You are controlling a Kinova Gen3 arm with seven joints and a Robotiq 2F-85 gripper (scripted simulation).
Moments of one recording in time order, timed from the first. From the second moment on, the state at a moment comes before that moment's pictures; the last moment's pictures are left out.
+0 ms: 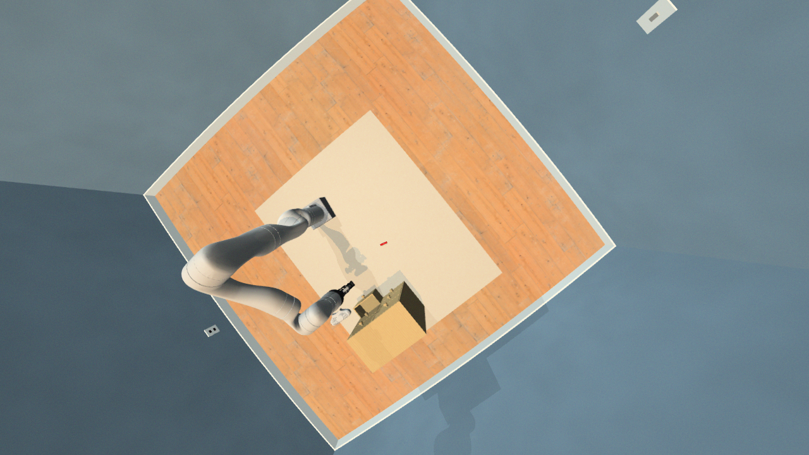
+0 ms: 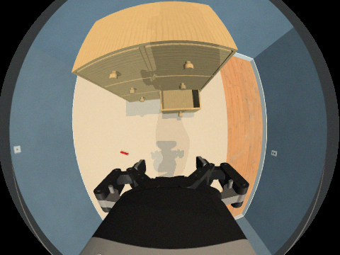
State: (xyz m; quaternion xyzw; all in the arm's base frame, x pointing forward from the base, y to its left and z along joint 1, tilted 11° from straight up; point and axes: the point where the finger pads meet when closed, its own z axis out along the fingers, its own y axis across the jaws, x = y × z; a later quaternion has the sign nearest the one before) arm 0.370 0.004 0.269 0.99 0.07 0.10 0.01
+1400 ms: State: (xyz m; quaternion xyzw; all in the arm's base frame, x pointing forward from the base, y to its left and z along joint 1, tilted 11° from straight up) arm 0.311 -0.285 0.222 0.99 0.06 0.10 0.01
